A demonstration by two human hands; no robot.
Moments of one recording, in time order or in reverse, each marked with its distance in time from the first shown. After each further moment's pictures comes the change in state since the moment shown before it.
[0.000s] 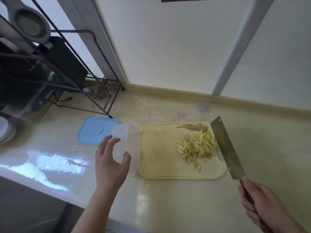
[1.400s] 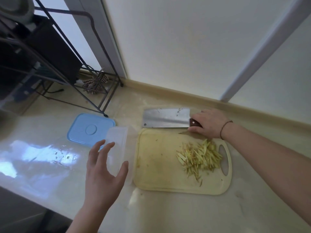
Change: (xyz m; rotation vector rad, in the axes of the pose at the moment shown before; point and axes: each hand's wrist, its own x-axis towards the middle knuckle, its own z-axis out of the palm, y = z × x) left_hand 0.003 -0.007 0.004 -0.021 -0.061 -0.027; right_hand 0.233 -0.153 0.072 -1.837 -0.170 -0.811
